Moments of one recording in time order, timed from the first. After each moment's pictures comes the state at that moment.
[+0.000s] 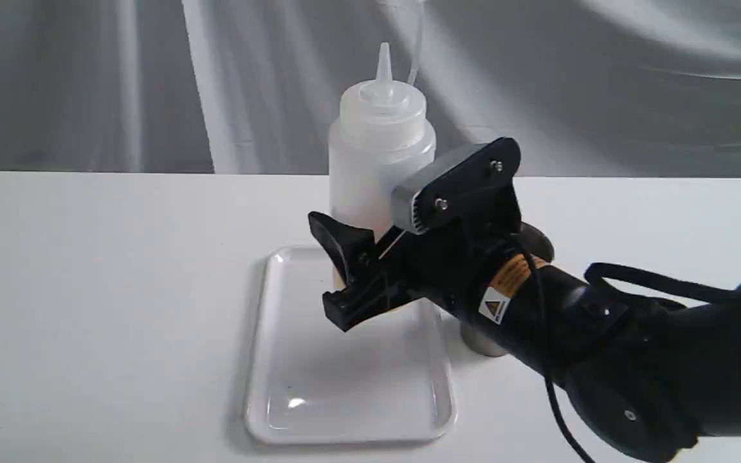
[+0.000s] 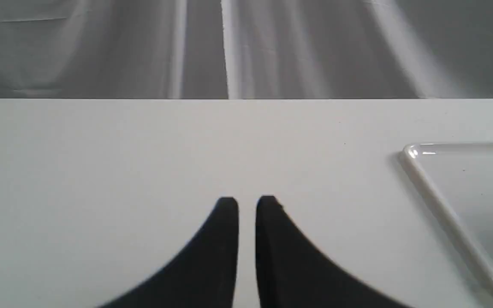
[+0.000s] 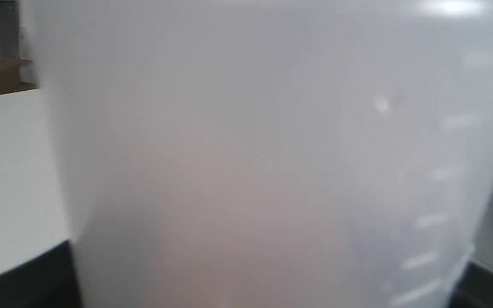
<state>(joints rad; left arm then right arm) 0.05 0.00 0.00 -0.03 0.27 0.04 0.49 1.77 -0.78 -0.10 -0.82 -0.02</state>
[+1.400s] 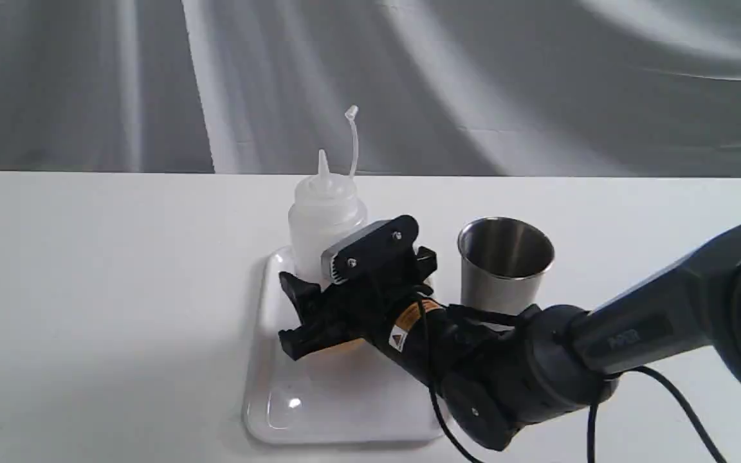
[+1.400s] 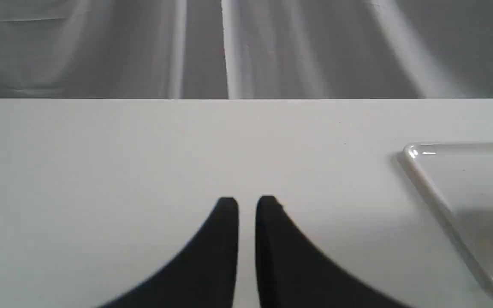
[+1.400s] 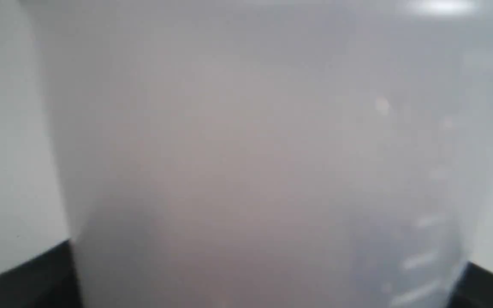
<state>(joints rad) 0.05 0.00 0.00 -0.03 0.27 0.04 0.49 2.24 -1.08 -0.04 -0.89 -0.02</state>
